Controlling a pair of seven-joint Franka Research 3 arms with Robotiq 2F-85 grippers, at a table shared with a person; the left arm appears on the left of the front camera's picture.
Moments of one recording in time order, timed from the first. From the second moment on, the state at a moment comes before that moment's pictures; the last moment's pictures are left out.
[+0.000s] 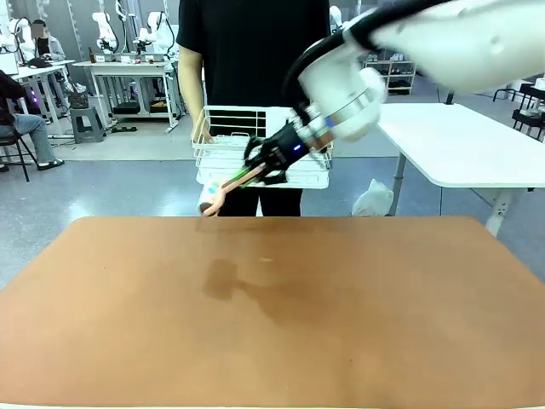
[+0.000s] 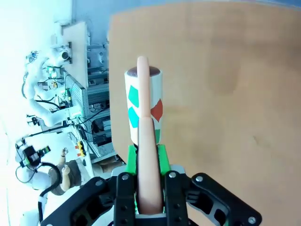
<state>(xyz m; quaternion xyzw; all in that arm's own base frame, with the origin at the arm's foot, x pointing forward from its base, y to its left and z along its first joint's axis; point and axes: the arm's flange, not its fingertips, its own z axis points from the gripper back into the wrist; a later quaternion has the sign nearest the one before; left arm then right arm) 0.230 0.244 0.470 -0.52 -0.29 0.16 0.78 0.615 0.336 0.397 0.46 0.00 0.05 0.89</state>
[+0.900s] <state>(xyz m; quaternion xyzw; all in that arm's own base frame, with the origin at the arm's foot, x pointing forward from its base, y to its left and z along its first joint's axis) 0.230 0.245 0.470 -0.52 -0.29 0.16 0.78 0.440 0.071 0.492 0.13 -0.03 -0.01 0.99</state>
